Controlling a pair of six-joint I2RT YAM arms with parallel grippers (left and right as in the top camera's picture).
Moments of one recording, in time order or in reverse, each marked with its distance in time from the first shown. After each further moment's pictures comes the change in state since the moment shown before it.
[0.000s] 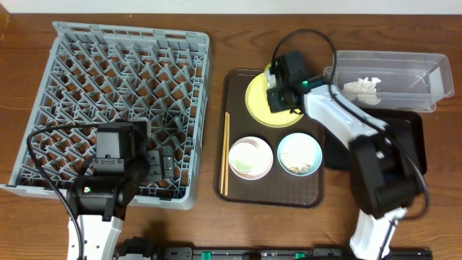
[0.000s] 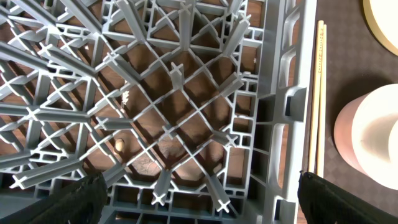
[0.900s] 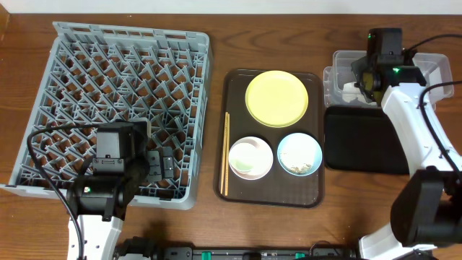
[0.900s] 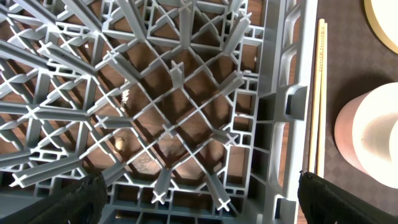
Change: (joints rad) left arm 0.000 0.000 0.000 -0.004 0.000 0.000; right arm -0.370 -0.232 0.012 -0.142 0.244 0.984
